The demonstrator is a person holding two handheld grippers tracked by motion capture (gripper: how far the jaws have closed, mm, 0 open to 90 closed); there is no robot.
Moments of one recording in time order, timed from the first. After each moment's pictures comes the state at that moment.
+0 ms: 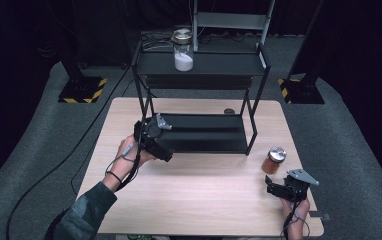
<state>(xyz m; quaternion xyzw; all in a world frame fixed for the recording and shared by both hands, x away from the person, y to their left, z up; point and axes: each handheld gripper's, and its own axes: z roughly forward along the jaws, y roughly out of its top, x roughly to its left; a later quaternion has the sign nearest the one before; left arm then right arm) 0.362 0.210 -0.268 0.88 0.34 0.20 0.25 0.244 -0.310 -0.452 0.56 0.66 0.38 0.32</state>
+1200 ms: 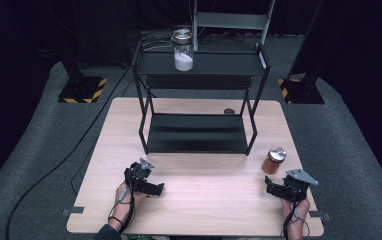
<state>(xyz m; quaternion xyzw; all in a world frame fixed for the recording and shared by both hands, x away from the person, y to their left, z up) 0.325 0.258 -0.415 0.82 0.46 0.16 0.29 0.245 -0.307 -0.451 0.56 0.67 0.37 0.32</state>
